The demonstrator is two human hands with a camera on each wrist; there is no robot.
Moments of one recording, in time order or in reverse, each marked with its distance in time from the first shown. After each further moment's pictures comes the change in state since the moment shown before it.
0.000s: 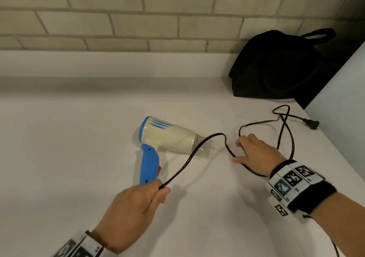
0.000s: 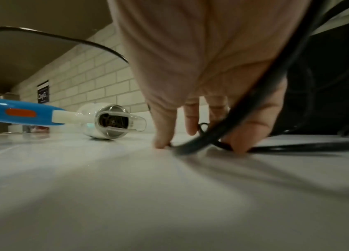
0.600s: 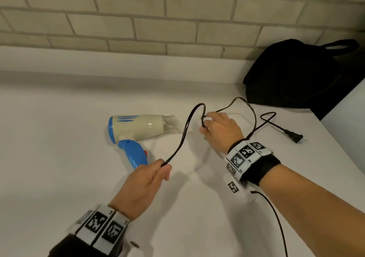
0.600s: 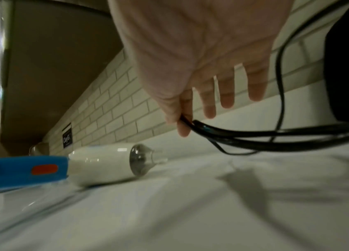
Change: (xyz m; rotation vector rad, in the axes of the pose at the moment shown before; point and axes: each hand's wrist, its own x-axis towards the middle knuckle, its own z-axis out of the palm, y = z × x) left_hand 0.021 -0.006 -0.012 -0.324 0.142 -0.040; right_hand 0.058 -0.101 -0.031 -0.014 0.245 -0.222
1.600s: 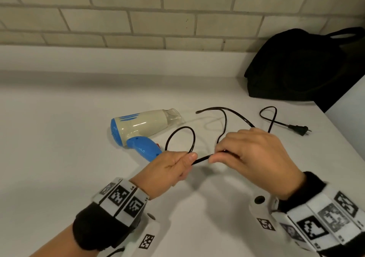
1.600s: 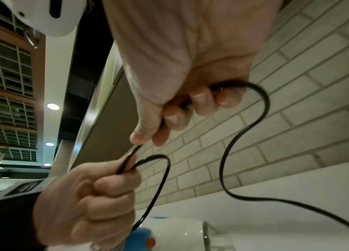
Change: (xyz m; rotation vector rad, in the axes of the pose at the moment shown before) left_hand 0.029 0.027 0.008 -0.281 -0.269 -0.024; right_hand -0.098 -0.015 -0.050 0.140 0.247 -0.315
